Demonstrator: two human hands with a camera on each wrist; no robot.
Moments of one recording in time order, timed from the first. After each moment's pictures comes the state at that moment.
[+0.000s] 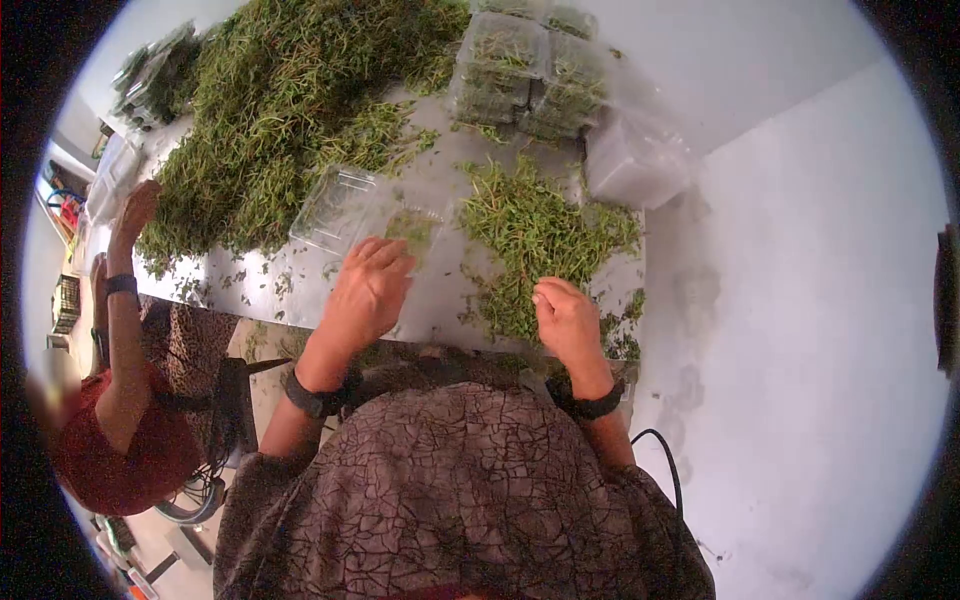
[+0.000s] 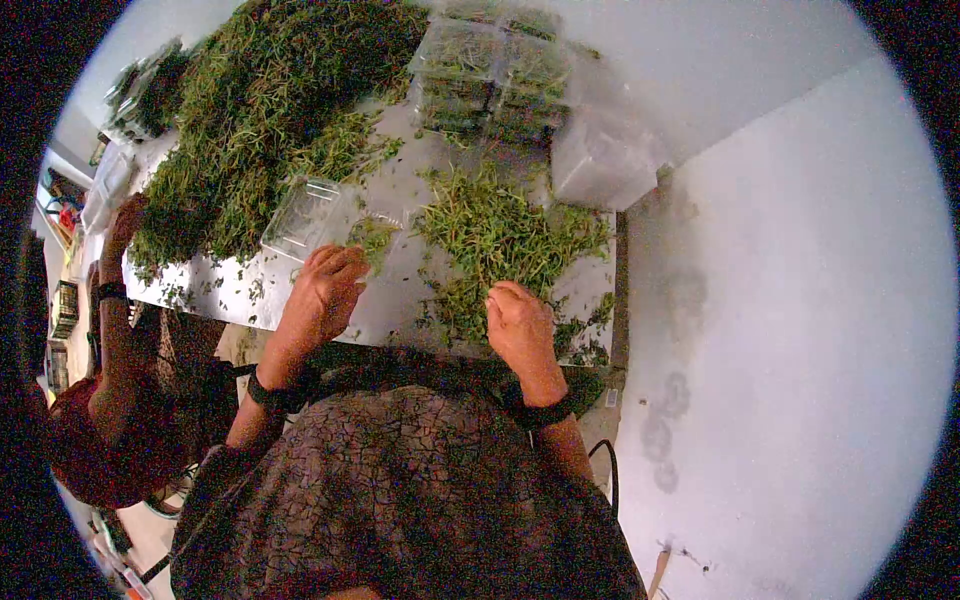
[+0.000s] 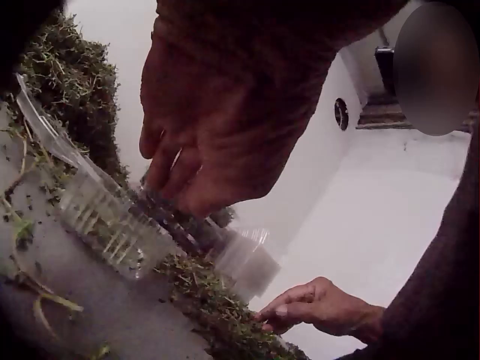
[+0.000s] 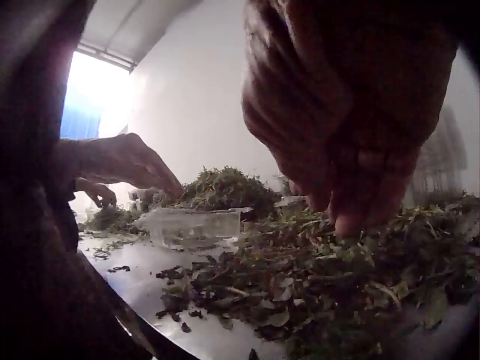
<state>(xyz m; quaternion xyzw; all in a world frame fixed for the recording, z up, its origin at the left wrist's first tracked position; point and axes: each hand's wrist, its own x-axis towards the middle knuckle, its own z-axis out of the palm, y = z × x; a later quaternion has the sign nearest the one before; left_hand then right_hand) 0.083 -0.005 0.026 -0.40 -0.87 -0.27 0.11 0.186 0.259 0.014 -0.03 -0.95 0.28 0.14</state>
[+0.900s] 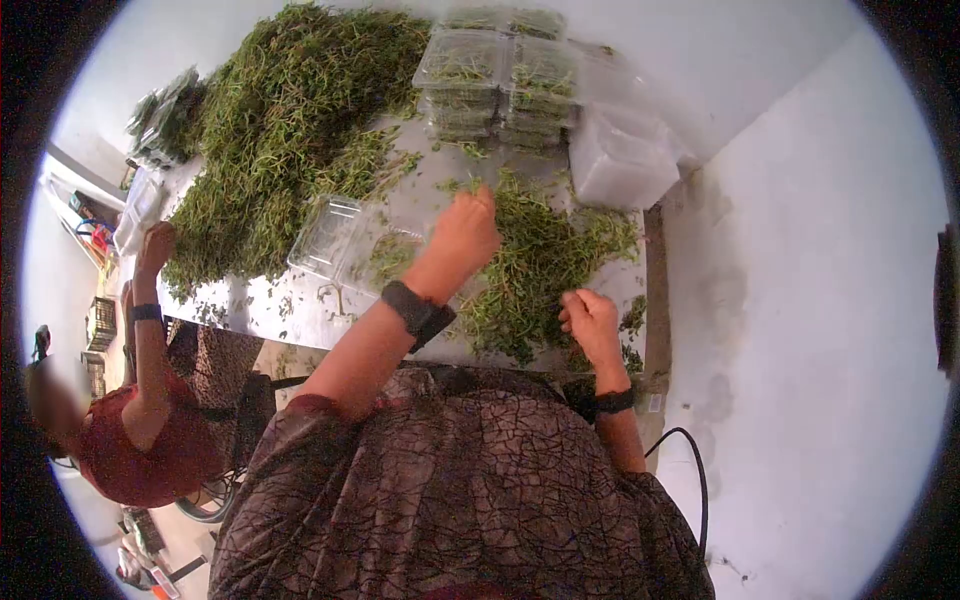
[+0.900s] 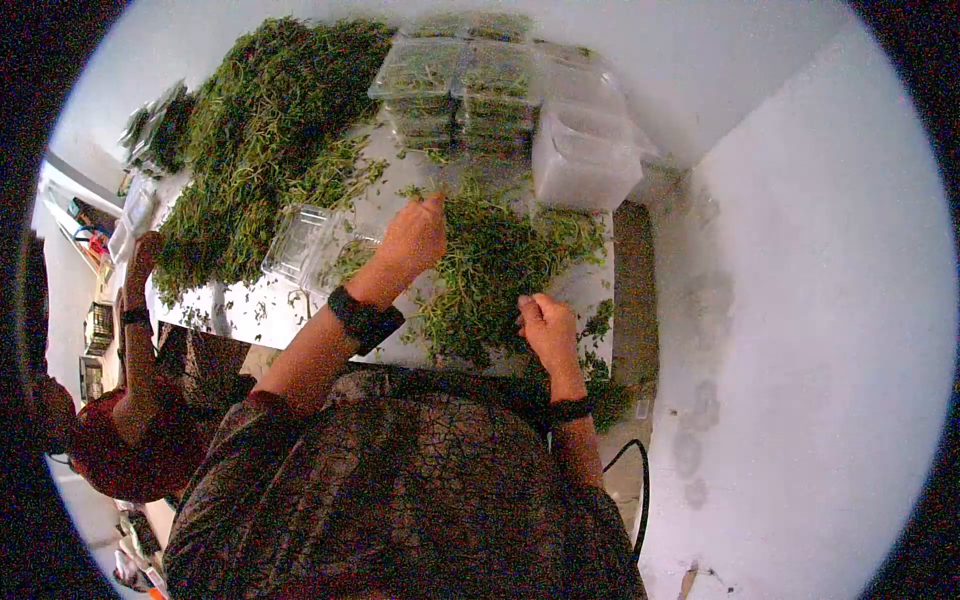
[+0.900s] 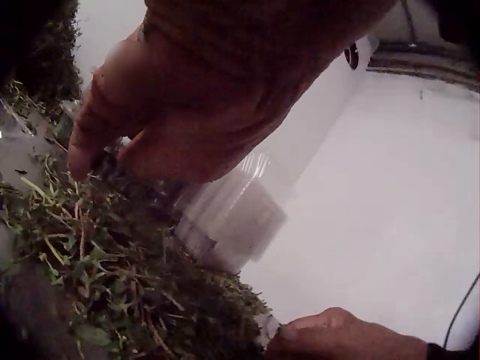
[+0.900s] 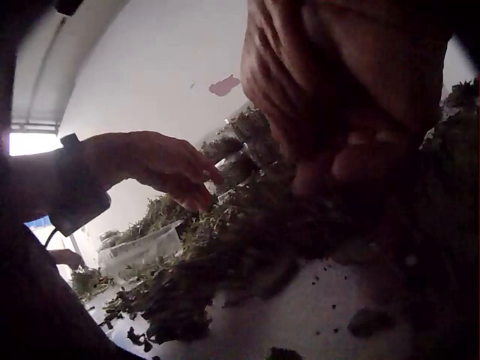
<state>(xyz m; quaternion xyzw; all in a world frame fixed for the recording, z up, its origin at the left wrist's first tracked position) 0.022 0.161 0.012 -0.31 -0.92 -0.23 0.04 0.193 0.330 -0.036 -0.20 -0.81 0.55 0.06</state>
